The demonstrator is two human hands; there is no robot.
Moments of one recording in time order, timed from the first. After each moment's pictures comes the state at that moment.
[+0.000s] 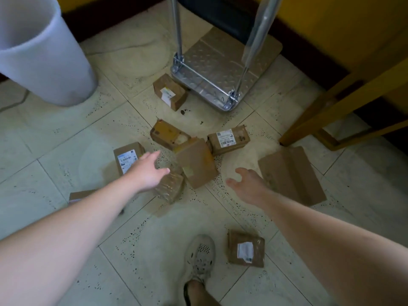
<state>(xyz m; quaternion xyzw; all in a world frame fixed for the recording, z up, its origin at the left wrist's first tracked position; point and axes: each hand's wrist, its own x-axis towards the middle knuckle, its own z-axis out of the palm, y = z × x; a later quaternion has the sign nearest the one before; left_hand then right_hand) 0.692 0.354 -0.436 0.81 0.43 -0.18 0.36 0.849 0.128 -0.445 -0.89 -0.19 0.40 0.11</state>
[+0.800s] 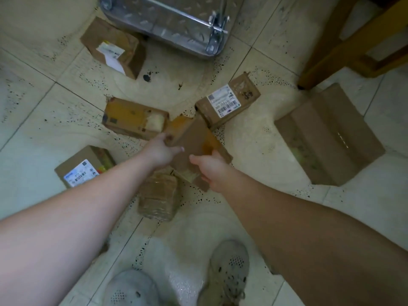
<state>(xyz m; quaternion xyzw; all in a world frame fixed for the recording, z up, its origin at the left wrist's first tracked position) 0.829 0.394 -0.700 0.78 0.38 -0.27 0.41 0.865 0.252 -0.726 -0.70 0.26 0.50 0.44</state>
